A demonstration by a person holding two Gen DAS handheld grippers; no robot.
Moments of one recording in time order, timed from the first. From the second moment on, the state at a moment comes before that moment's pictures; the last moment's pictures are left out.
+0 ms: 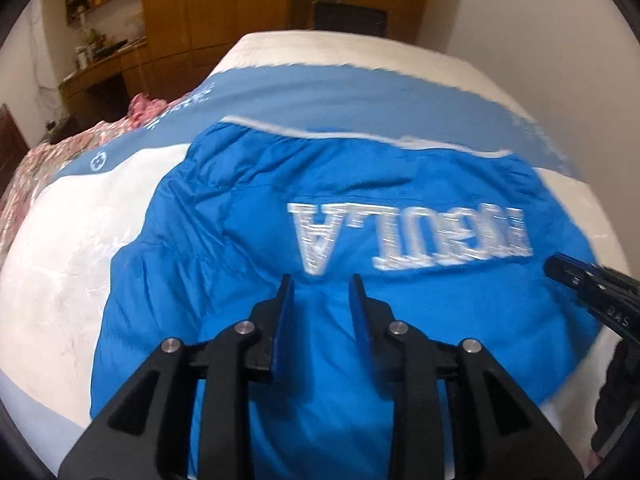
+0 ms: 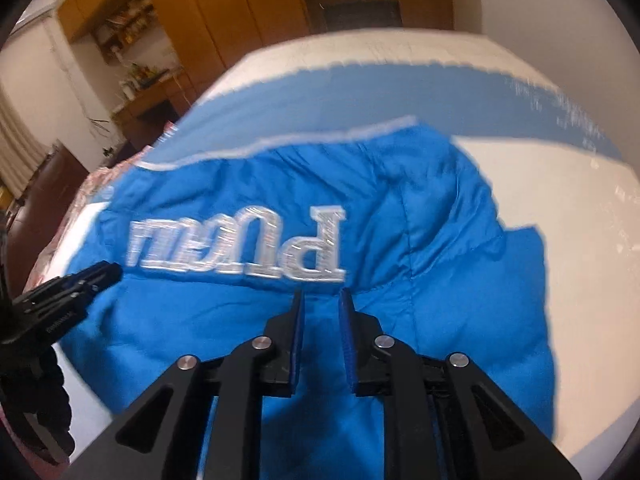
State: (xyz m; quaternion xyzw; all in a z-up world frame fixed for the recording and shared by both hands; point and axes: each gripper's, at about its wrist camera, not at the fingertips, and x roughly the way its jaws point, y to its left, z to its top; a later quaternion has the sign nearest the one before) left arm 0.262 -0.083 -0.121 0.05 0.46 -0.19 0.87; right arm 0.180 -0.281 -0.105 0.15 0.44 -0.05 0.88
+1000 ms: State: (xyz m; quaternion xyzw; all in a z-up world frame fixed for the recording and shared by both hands) left arm 0.268 0.032 -0.084 0.00 0.47 -0.13 0.87; right arm 0.123 -0.389 -0.079 0.32 0.42 -0.04 0.85
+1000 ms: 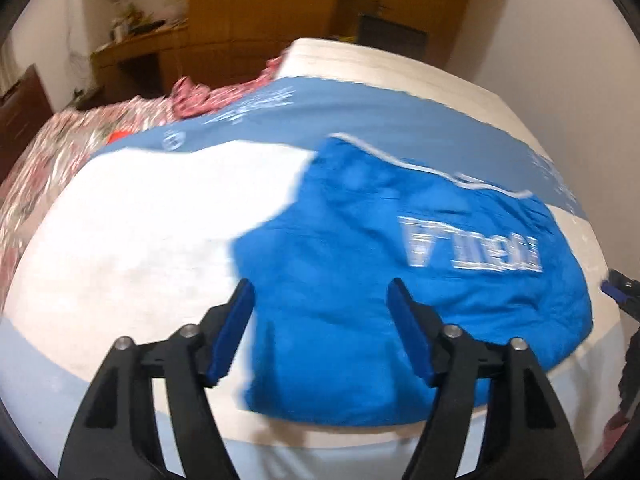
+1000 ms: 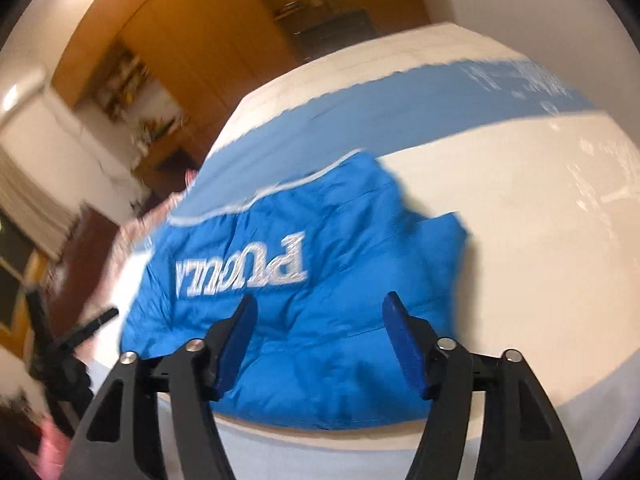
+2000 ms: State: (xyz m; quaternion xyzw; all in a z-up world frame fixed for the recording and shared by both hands) left arm 0.352 0.041 -0.164 -0.20 0.58 -0.21 0.76; right arm 0.197 -0.436 -0.173 0.40 0.49 0.03 0.77
